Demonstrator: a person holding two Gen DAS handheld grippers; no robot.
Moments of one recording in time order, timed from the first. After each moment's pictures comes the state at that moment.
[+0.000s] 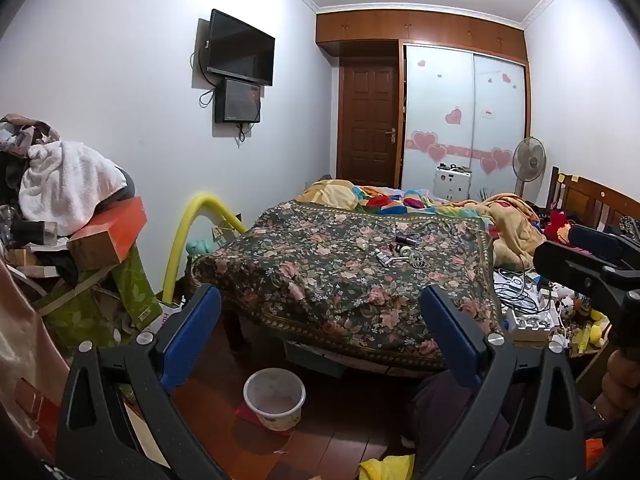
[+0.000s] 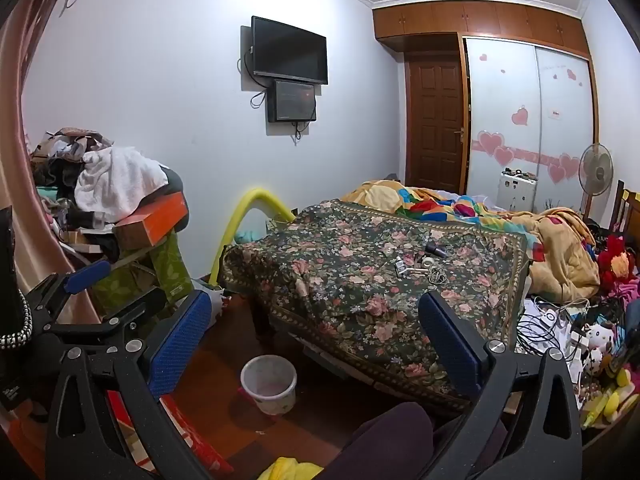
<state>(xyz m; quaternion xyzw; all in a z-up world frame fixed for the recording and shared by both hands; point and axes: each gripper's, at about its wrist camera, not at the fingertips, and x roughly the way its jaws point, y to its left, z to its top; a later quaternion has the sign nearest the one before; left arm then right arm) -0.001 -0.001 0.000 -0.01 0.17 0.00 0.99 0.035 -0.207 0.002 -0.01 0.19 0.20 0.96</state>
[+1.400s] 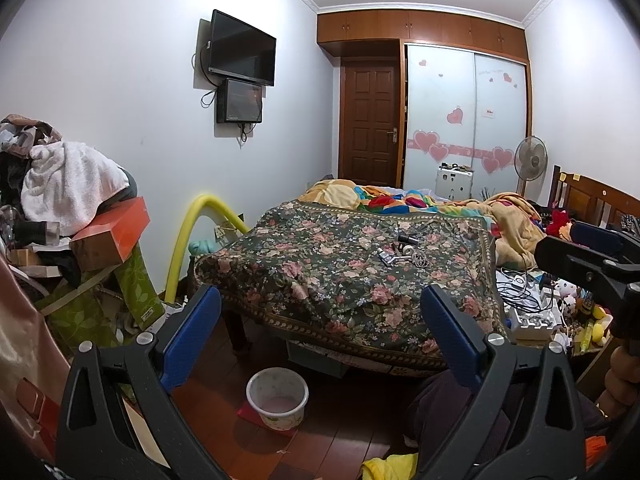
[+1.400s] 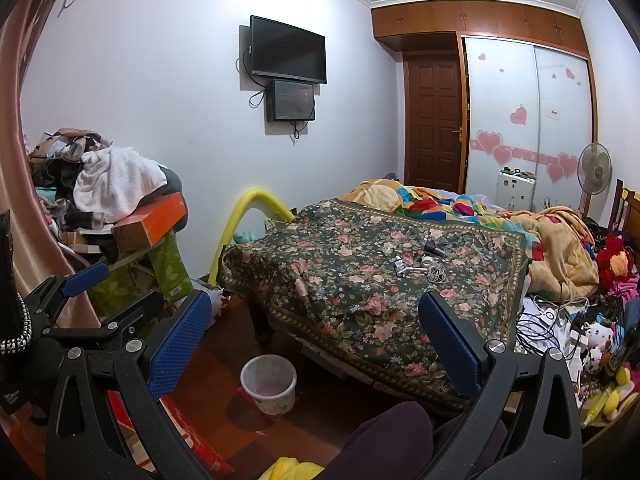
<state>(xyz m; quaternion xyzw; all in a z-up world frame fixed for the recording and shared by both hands) 0.003 0.004 -0.002 -0.01 0.17 0.00 0.98 0.036 -0.211 0.003 -0.01 0.19 0.19 0.96</state>
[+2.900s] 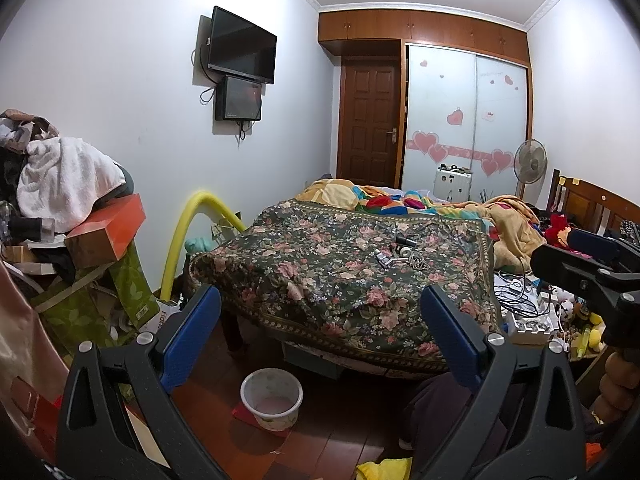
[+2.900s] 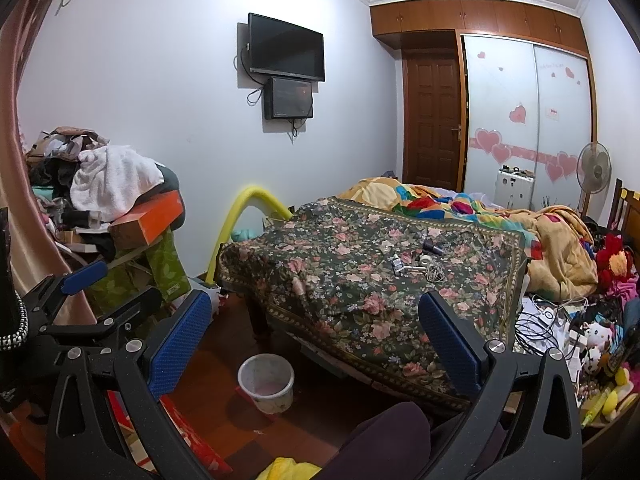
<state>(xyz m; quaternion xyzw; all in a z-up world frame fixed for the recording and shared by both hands) 0.009 -0.002 0.001 -0.02 0.18 0.00 0.98 0.042 -0.210 -0.001 -0.01 0.19 0.19 0.96</state>
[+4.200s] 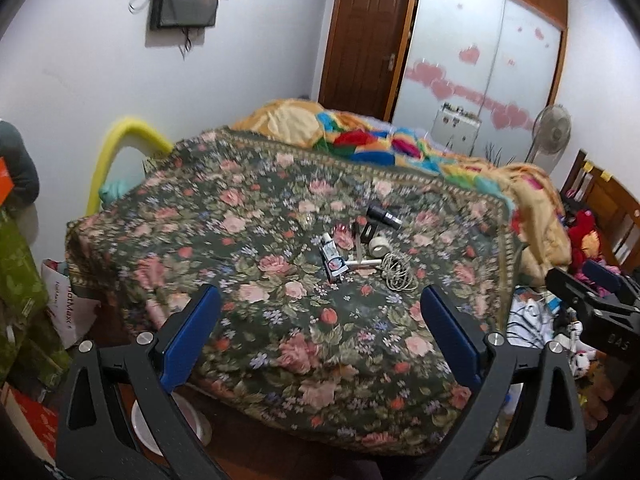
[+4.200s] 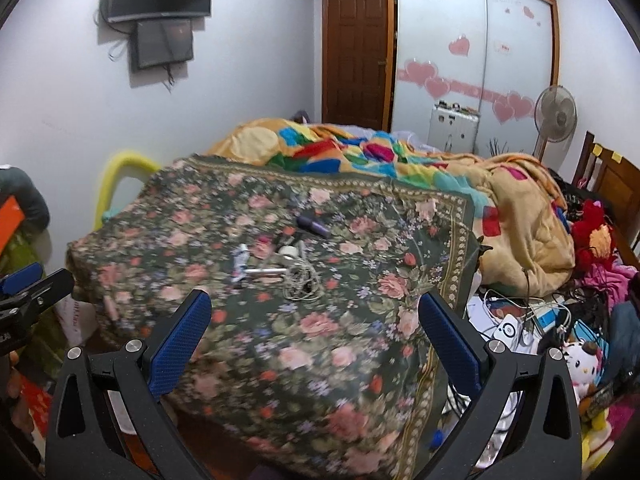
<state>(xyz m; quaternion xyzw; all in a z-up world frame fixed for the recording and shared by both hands) 0.428 -0.147 -0.081 -0.07 0.33 -0.03 0.94 0.385 -0.366 -0.081 -0.01 0.31 0.06 0.95</state>
